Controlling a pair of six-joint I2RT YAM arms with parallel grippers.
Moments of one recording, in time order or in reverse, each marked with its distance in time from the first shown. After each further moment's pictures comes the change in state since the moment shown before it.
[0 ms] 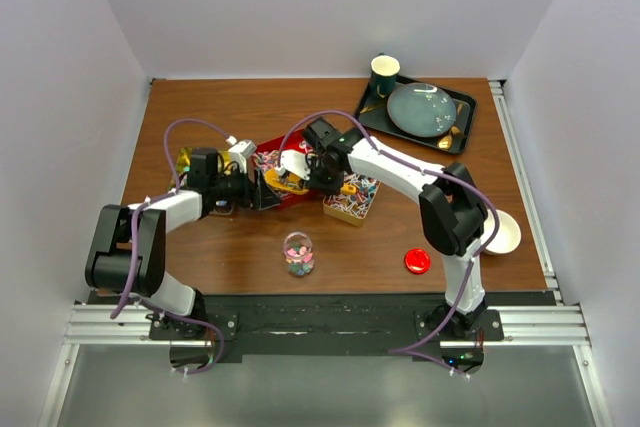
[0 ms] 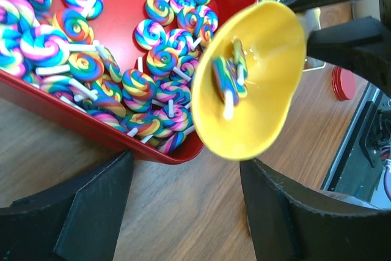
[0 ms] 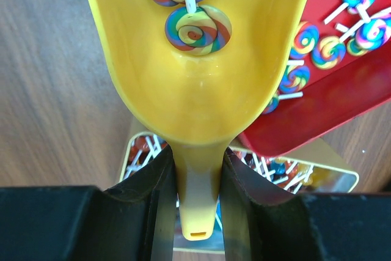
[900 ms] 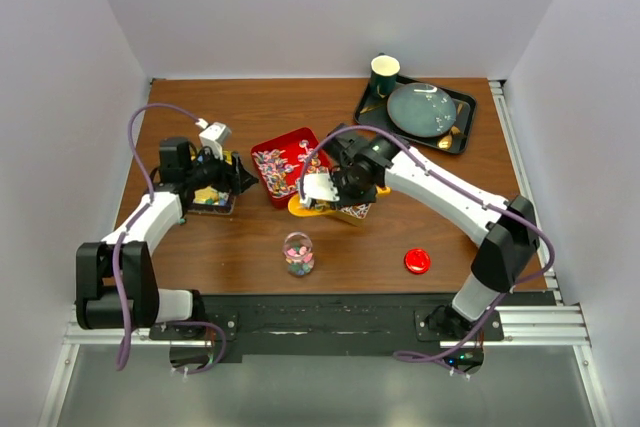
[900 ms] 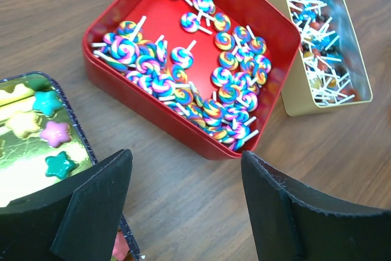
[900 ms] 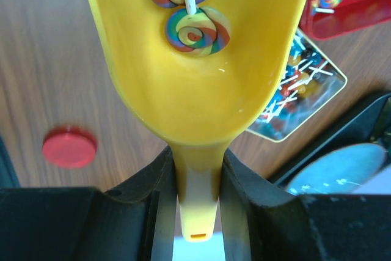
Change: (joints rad) left arm 0.139 -0.198 0.060 -0.130 -0.102 0.167; right arm 0.072 -0.346 -0.101 -0.334 0.117 -0.254
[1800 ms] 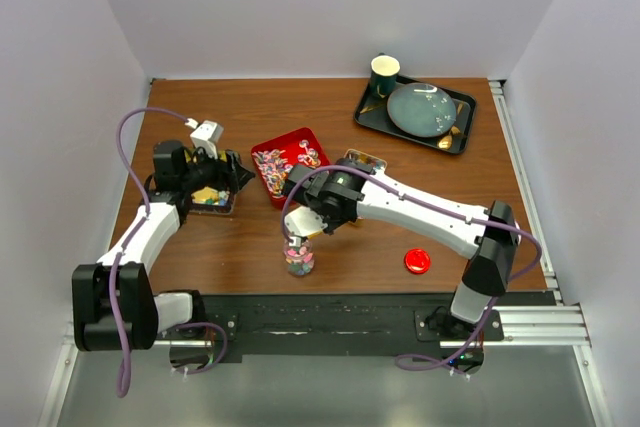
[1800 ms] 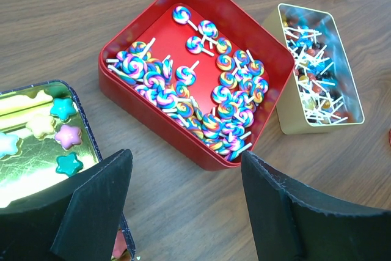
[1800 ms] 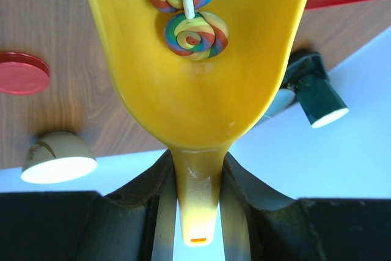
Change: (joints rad) left arm 0.005 -0.109 -0.049 0.063 -0.064 -0.092; right arm 0.290 0.061 0.122 -0.195 0.449 -0.016
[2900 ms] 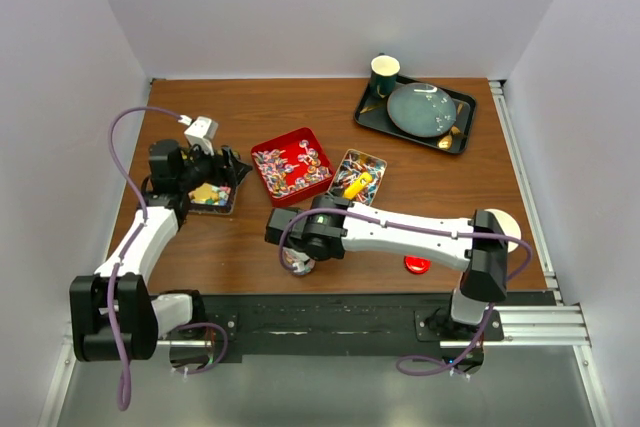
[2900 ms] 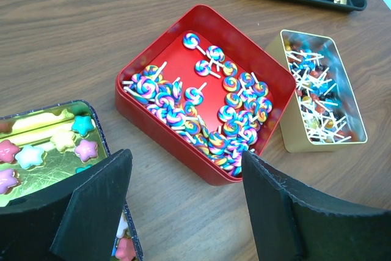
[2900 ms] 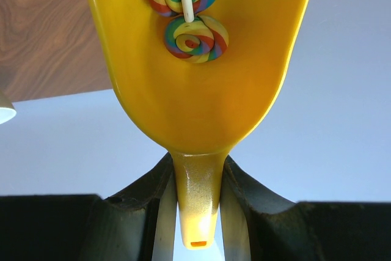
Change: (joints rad) left arm 0.000 -0.050 -0.002 0.045 -0.044 -0.027; right arm 0.192 0.023 -0.054 -0.002 0.361 -0.063
